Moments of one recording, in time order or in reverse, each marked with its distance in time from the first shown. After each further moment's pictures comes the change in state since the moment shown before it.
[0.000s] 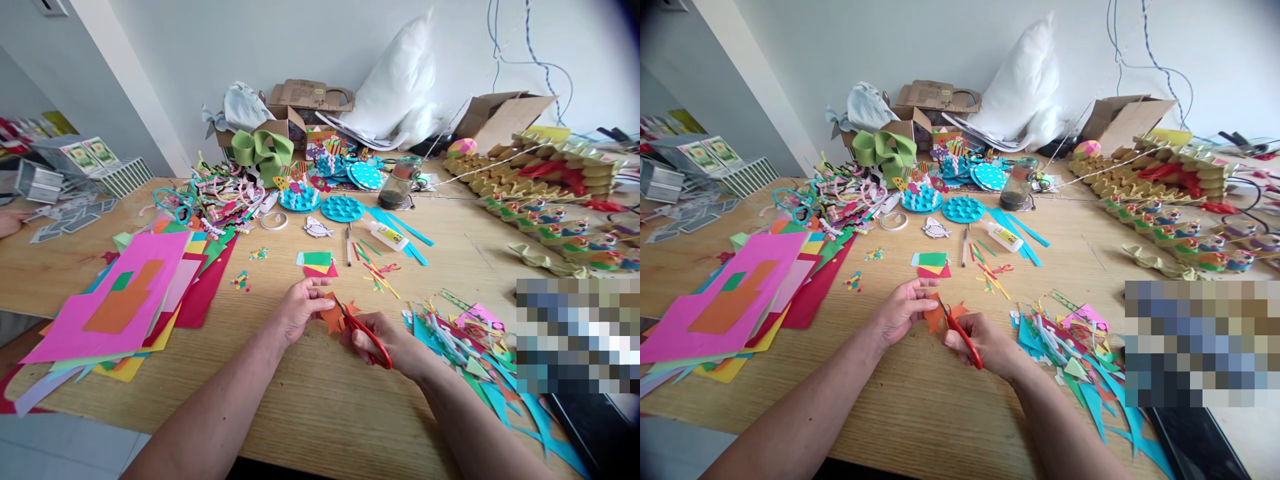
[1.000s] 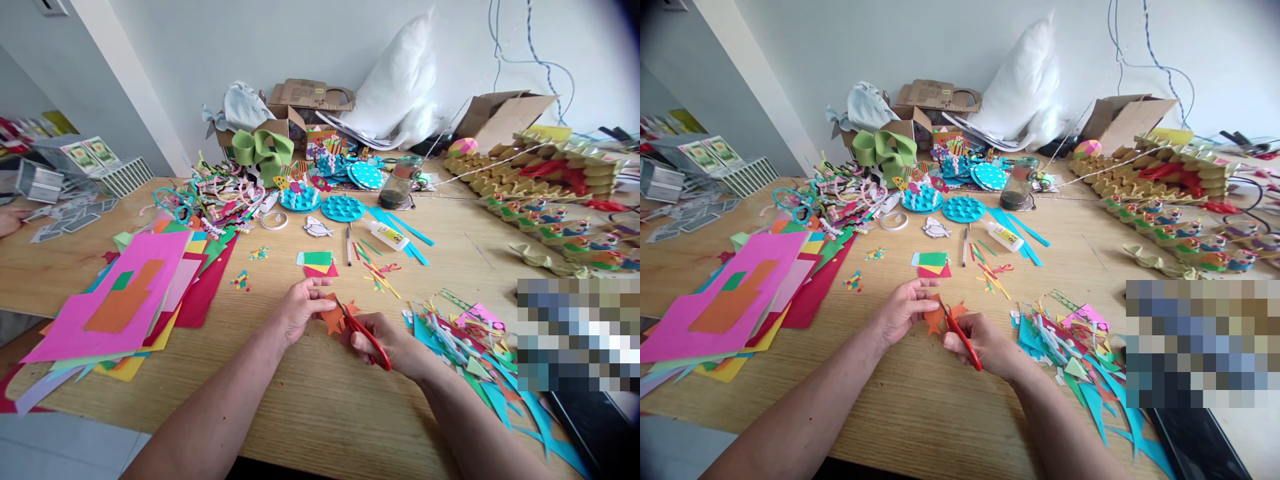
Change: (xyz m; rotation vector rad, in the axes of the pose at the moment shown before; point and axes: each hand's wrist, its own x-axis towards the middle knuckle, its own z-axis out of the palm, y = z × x) left_hand 0.001 -0.002 -0.002 -0.007 -0.022 -0.004; right_hand 0.000 0.003 0.000 -0.006 -0.010 -0.017
